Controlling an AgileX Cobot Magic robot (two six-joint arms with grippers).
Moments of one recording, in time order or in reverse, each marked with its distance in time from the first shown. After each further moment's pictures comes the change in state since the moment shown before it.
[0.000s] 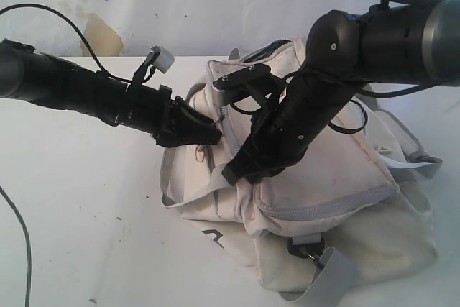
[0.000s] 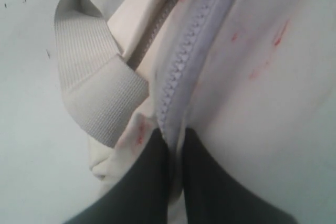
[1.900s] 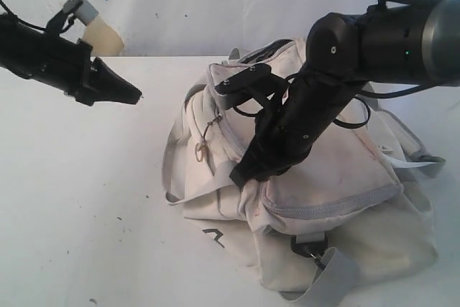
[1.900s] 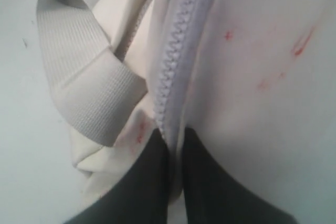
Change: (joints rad) left arm 0.206 -0.231 -0.006 0.345 -0.014 -0.278; right arm 0.000 0.000 0.000 -0.068 -0.003 -0.004
